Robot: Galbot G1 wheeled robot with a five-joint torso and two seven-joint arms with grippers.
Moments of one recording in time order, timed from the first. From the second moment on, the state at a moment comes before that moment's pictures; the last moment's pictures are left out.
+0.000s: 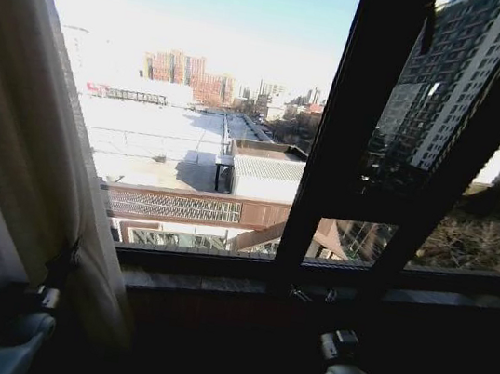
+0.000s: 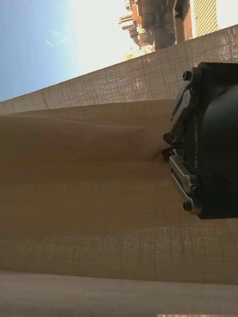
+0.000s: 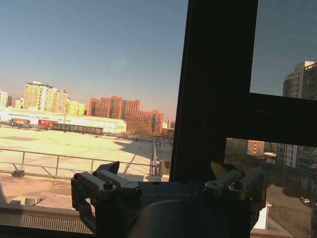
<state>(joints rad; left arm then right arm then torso) 1.11 -0.91 -0.63 -1.19 -0.54 -0.51 -0.04 -1.36 1.15 0.49 1.89 0.28 0.10 0.07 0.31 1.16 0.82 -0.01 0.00</state>
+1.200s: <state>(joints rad) 1.15 -0.81 -0.73 -1.05 -0.53 -0.48 -0.33 -1.36 1.15 0.49 1.89 0.28 0.10 0.07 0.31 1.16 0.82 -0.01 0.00</state>
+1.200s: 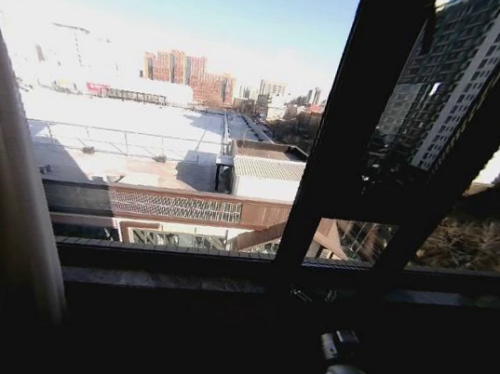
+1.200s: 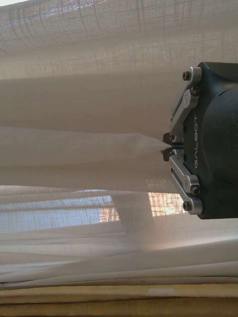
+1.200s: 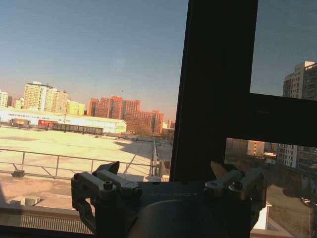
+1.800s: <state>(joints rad) 1.42 -1.04 -0.76 -1.63 -0.47 -0.44 -0.20 -1.36 1.15 0.49 1.89 0.28 0.10 0.07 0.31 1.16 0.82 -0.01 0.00</state>
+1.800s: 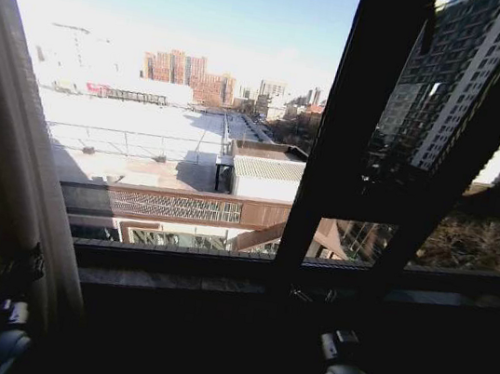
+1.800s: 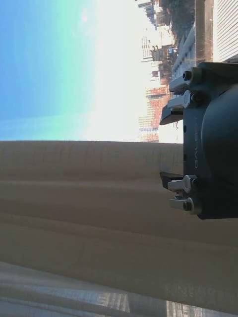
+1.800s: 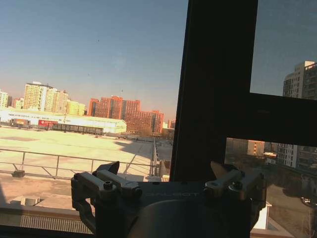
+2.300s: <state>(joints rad) 1.50 -1.23 -0.75 -1.76 -0.49 -0.42 -0.07 -1.36 1.15 0.49 1.89 0.28 0.10 0.07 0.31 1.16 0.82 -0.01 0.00</state>
